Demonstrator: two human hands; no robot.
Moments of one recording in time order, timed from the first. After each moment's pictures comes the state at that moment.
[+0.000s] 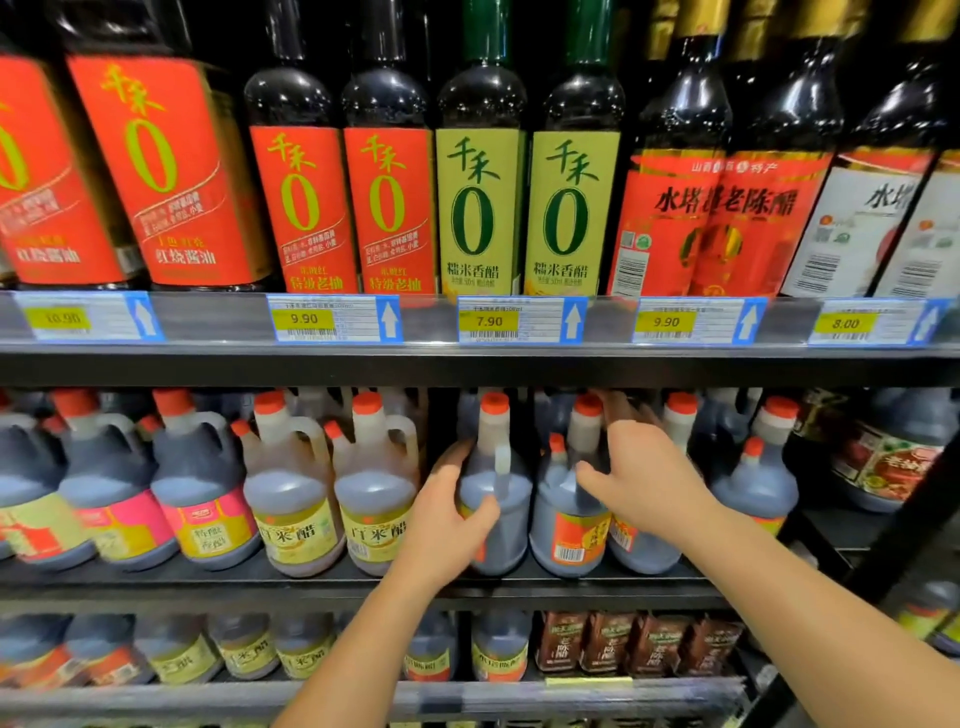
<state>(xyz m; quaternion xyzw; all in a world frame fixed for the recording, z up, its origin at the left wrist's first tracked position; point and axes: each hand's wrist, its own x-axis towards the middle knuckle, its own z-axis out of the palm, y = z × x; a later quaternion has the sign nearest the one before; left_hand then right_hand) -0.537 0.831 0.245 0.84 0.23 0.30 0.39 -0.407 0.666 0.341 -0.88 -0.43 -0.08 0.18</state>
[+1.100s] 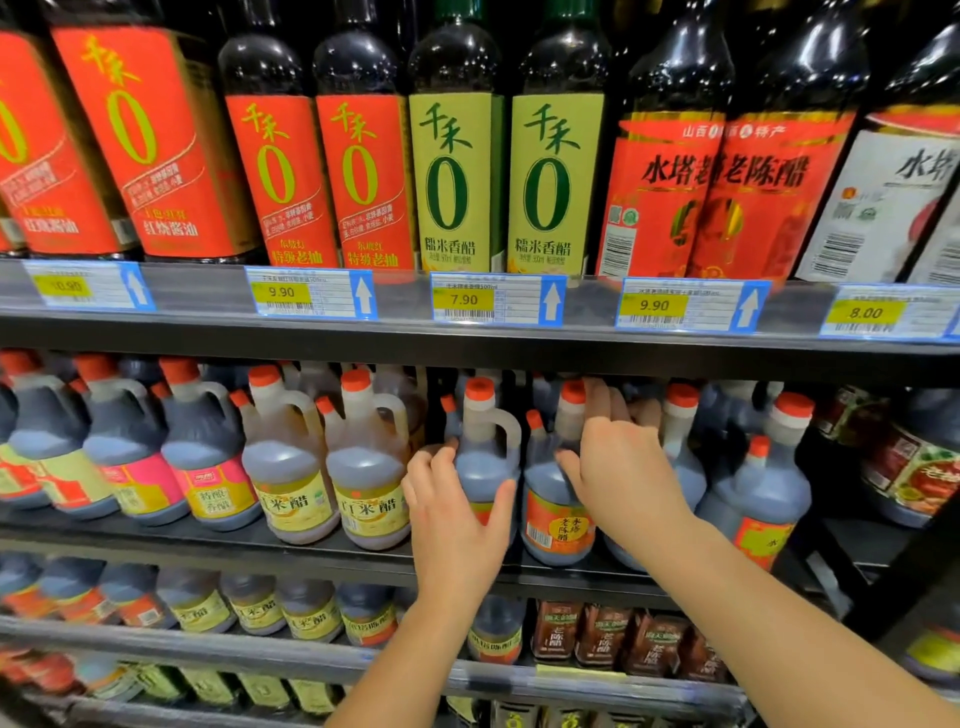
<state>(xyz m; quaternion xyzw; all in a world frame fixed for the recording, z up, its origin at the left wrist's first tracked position) -0.517 0.777 0.225 0.80 0.36 0.44 0.20 -0.404 0.675 0.320 -0.88 -0.43 -0.20 0.08</state>
